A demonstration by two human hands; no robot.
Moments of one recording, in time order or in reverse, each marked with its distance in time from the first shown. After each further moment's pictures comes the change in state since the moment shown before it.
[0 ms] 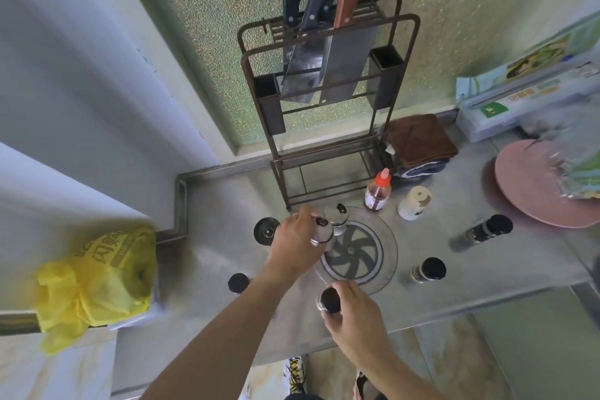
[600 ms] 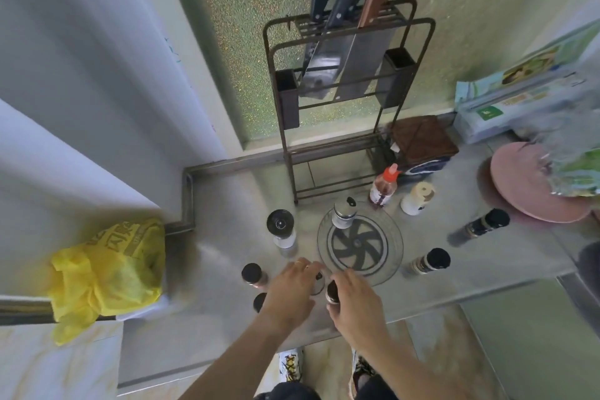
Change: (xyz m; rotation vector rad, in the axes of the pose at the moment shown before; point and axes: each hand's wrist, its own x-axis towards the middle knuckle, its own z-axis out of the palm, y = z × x) left_hand -0.087 -0.063 0.031 0.212 -0.234 0.110; right_hand -0.002 -0.036 0.009 -0.210 -0.106 0.056
